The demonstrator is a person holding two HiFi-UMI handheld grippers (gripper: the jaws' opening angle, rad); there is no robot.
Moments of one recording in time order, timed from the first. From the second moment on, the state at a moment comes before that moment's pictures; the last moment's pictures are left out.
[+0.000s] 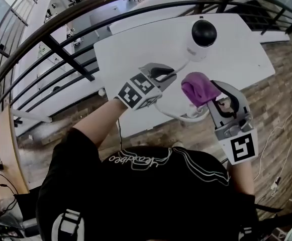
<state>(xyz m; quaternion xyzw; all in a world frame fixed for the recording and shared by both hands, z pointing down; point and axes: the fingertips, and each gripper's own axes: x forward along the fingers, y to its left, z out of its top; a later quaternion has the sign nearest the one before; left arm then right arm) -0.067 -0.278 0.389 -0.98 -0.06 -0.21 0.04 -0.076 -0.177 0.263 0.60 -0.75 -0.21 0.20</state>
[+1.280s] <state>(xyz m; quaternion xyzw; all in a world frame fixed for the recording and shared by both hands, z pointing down) -0.071 -0.289 0.381 -0.95 -0.23 -0.19 -0.01 -0.111 -0.251 0.164 0.77 -0.45 -0.31 0.34</state>
